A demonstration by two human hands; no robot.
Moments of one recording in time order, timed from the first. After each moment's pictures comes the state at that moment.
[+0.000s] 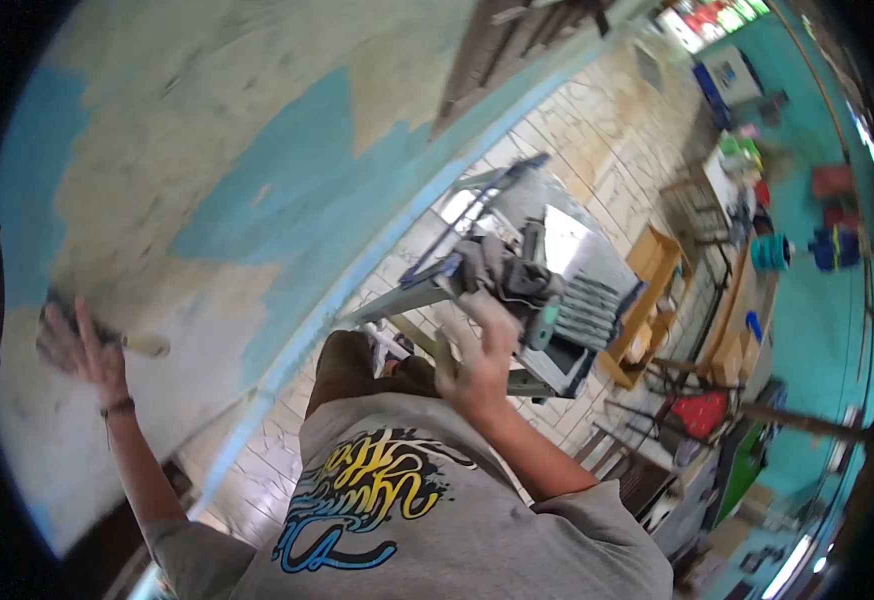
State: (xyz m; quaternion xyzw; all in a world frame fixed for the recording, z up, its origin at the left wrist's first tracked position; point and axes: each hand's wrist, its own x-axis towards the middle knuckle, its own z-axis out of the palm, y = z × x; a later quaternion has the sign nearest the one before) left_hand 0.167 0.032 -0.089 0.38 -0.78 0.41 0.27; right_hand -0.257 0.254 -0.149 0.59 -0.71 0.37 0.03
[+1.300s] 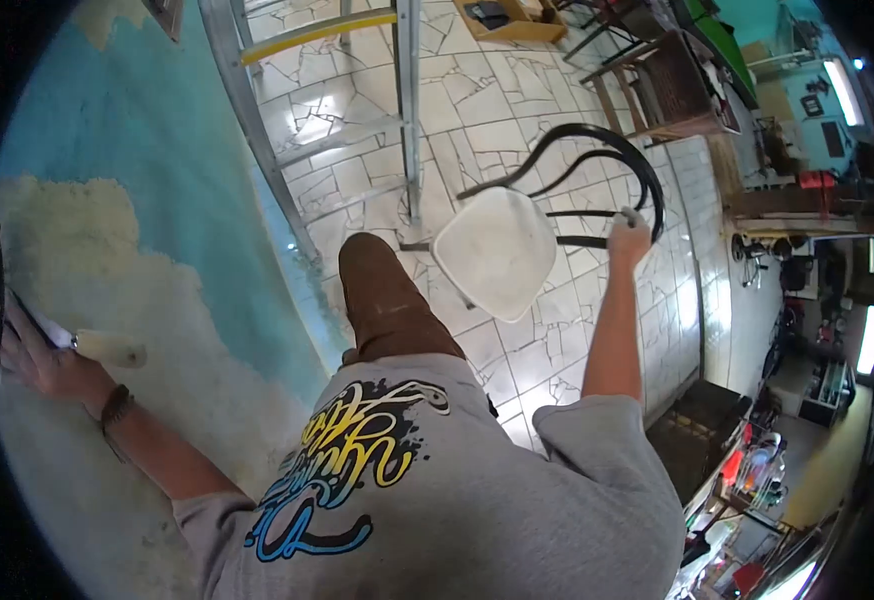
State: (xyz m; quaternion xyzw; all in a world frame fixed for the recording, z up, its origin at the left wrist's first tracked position) left_hand 0.227 0.049 -0.330 -0.03 -0.82 0.21 0.53; right_hand 0.127 0.786 -0.538 -0.30 -0.90 0.23 0.19
